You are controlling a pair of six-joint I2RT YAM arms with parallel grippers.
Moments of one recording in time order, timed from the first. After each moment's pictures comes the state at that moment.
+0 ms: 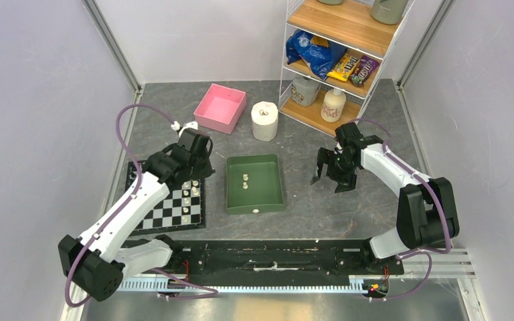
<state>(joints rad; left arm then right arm) -0.54 1.12 1.05 -0.84 -0.26 -0.67 0.24 1.49 0.97 -0.80 -0.23 0.50</state>
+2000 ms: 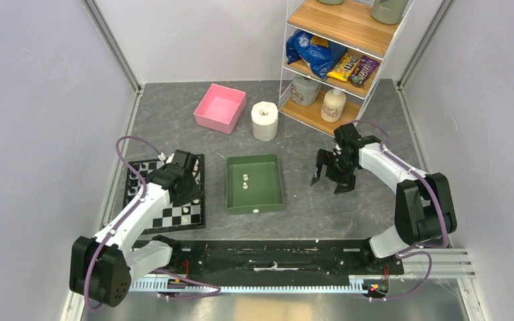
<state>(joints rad) -0.31 1.07 0.68 -0.79 -0.20 -0.72 0.24 1.52 0.97 -0.78 -0.24 0.50</state>
